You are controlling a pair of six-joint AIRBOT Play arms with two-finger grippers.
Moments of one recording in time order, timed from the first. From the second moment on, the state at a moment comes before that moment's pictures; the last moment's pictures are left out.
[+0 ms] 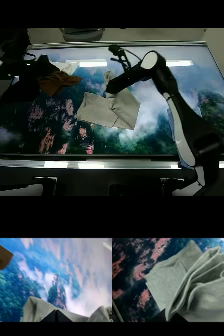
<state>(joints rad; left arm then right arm) 0.14 -1.44 1.68 0.93 -1.12 -1.57 0.39 -1.78 1.92 -0.88 1.25 1.09</state>
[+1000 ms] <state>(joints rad) 0.32 -1.33 1.68 0.99 -1.17 -1.51 0.14 -1.84 1.81 -1.02 1.46 1.18</state>
